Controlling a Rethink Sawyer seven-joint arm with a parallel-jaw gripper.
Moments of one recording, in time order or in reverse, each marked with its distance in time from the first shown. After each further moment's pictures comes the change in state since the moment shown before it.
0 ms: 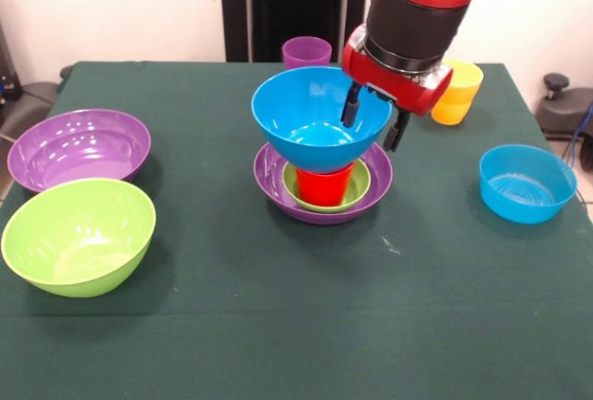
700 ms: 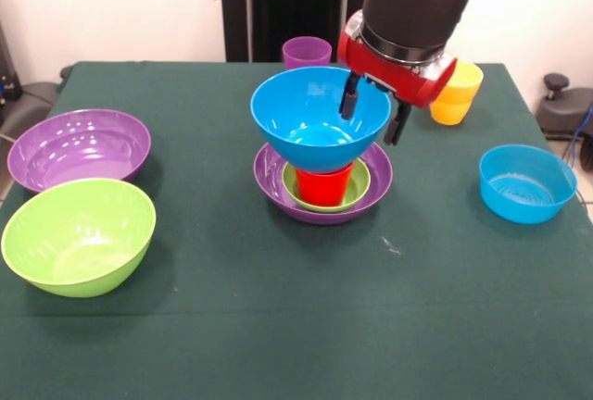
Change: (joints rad) arm -0.024 -0.003 0.017 -0.098 0.000 0.130 0.000
